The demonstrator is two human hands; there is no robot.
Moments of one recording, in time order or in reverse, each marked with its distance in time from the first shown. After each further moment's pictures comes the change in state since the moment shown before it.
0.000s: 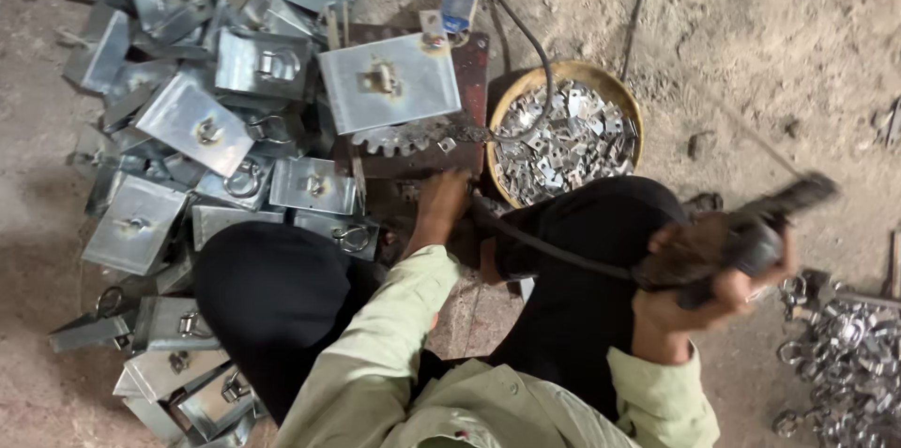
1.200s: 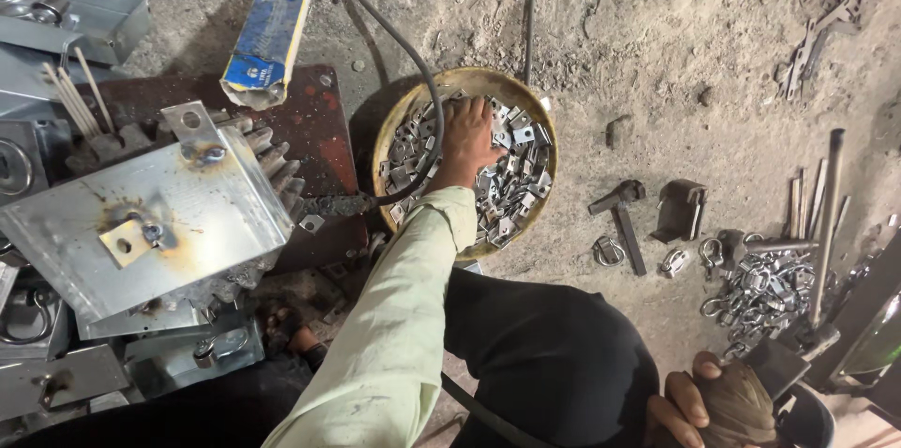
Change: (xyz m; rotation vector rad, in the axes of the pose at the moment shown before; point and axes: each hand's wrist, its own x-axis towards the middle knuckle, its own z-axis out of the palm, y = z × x) left_hand 0.264 0.160 0.160 0.306 -0.402 0.240; right_hand 0.007 0.010 -0.178 0.848 0.082 0.558
